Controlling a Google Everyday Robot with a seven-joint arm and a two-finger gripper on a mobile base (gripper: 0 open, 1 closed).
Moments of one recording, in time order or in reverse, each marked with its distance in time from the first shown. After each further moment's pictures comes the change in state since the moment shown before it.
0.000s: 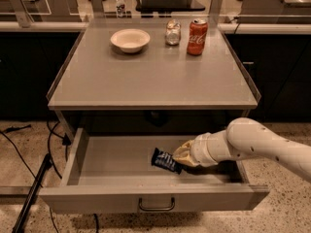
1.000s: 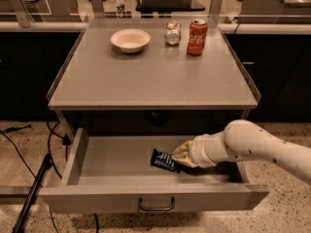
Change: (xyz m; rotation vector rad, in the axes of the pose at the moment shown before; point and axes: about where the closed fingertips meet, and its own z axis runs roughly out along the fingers) arm 0.000 0.002 0.006 0.015 0.014 -0.029
